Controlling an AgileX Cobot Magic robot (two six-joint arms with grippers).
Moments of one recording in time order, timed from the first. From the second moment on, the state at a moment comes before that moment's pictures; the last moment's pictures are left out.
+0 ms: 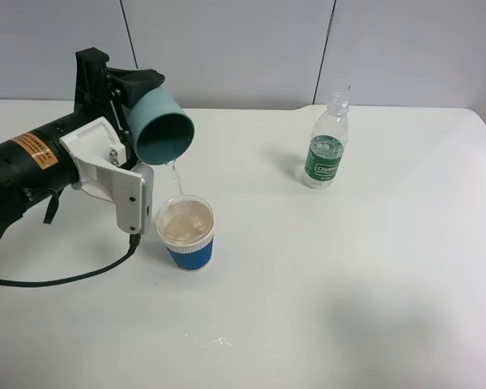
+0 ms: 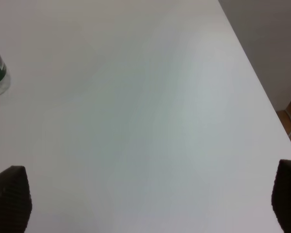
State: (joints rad) left arm -0.58 1.50 -0.38 -0.05 -0.99 1.78; right arm -0.09 0.00 -0.50 -0.09 1.05 0.01
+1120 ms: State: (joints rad) left arm -0.58 1.50 -0.38 -0.05 -0.86 1.56; right arm -0.09 0.00 -0.50 -0.09 1.05 0.01
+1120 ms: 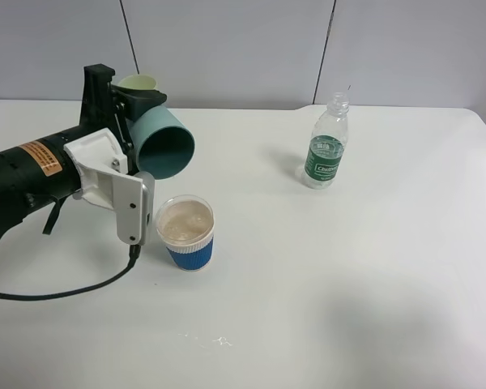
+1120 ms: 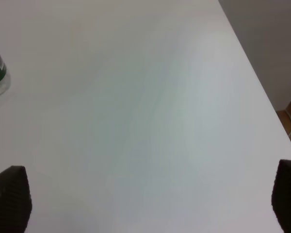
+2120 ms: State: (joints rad) left arm -0.13 1.43 -0.38 0.47 -0.81 -0.16; right arm -0.09 0.00 -0.50 -0.09 1.05 0.01
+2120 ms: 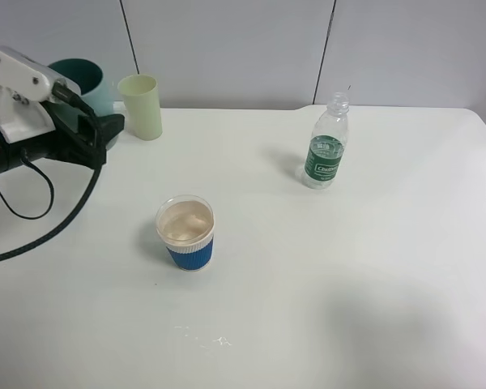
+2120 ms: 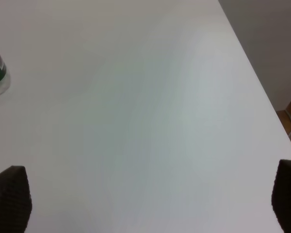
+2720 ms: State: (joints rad) left arm 0.11 1.67 -0.38 0.65 -1.12 -0.39; right arm -0.09 0.00 -0.50 -0.09 1.05 0.01
